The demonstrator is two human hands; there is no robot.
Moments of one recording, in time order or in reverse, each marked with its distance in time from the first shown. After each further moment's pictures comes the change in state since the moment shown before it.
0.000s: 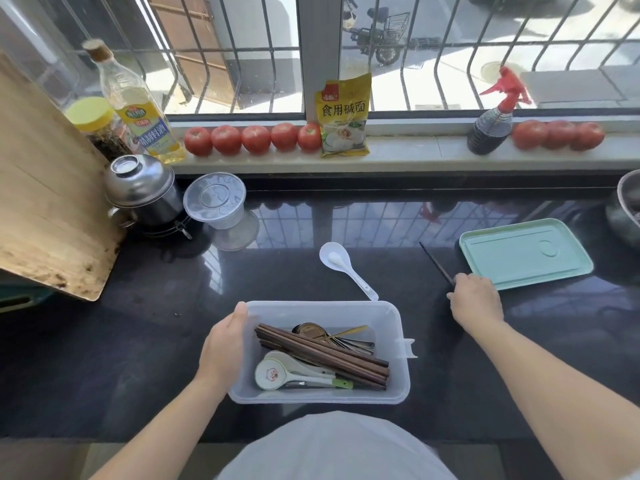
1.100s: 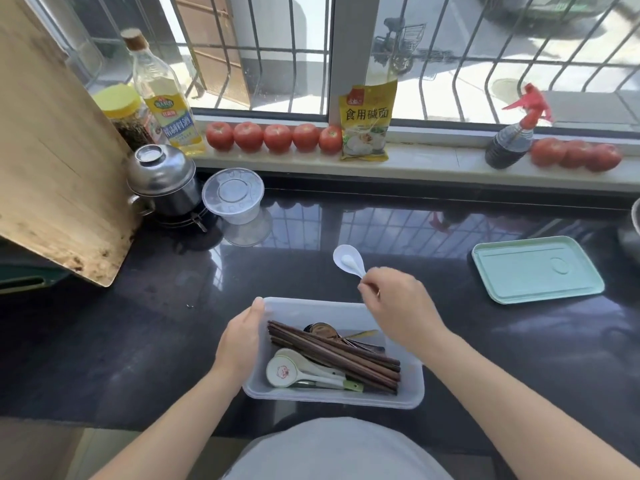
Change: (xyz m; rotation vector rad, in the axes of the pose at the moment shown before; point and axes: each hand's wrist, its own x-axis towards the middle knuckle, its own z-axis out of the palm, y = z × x) left_hand 0.001 -0.007 -0.005 -0.061 -0.055 -0.048; right_hand -0.085 -0.161 -0.120 0.455 0.027 -0.455
